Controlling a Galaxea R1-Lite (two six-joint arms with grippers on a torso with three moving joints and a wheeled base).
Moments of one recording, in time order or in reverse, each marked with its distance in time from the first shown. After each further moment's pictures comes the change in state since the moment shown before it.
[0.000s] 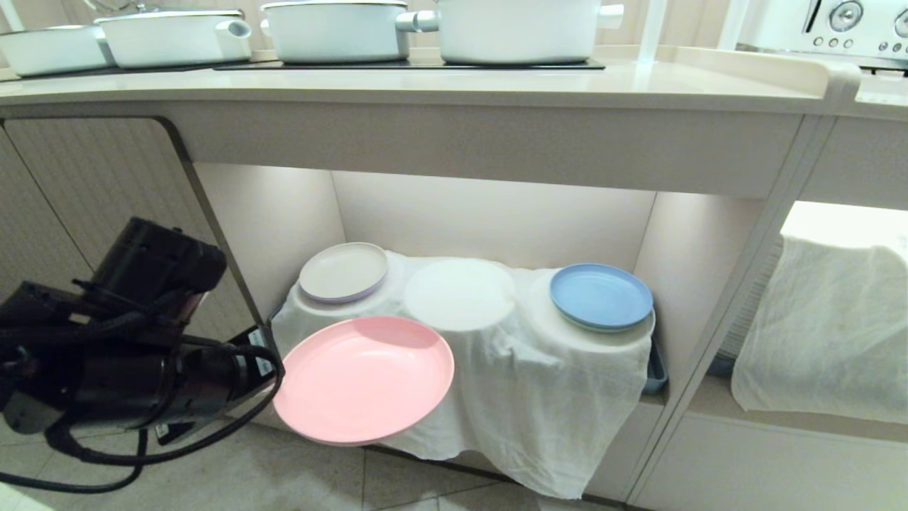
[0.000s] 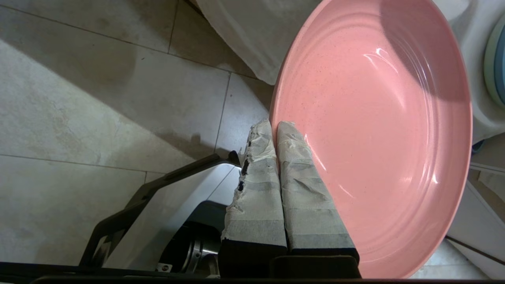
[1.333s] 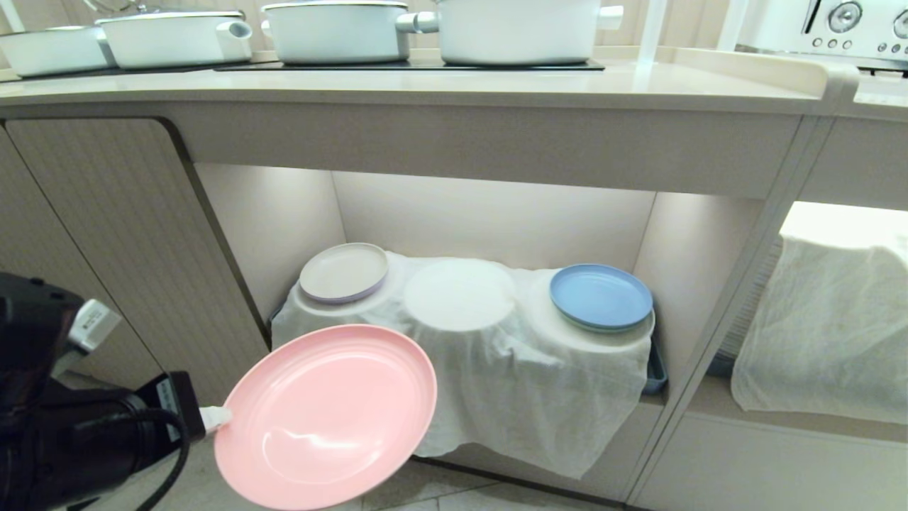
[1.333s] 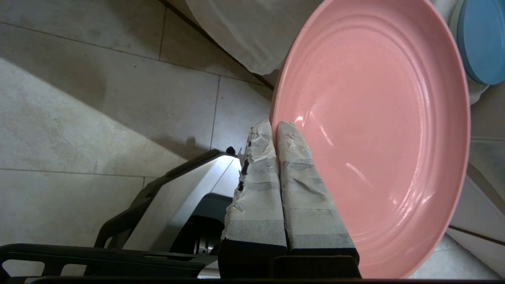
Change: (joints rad) left arm -0.039 -0.278 0.153 0.011 0.011 0.014; right arm 0.000 0.000 0.000 0.000 0.000 0.000
